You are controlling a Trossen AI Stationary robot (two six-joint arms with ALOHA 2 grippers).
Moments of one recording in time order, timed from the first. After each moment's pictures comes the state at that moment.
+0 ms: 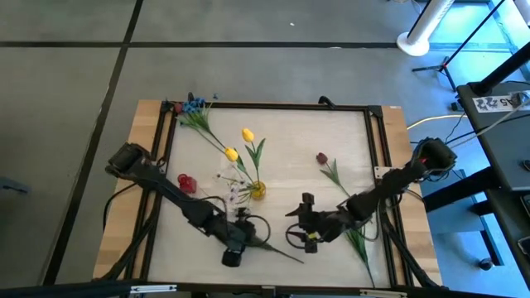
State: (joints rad) left arm -0.55 1.79 1.08 -0.15 -0.21 -0.36; right arm 0.59 1.59 0.89 0.06 0.45 0.32
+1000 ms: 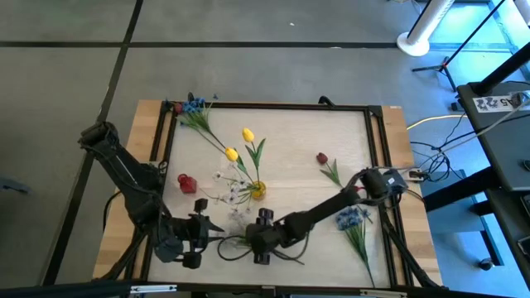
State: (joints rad) left arm -0.85 1.37 1.05 -0.48 -0.67 -0.59; right arm 0.45 2.28 1.67 -0.35 0.23 0.47
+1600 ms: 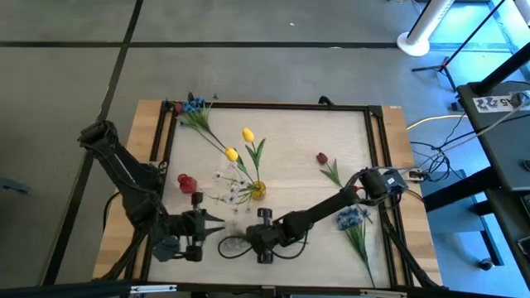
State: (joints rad) left arm -0.88 1.34 1.04 -0.51 -0.86 -0.54; right arm 0.46 2.27 1.67 -0.36 0.17 0.34
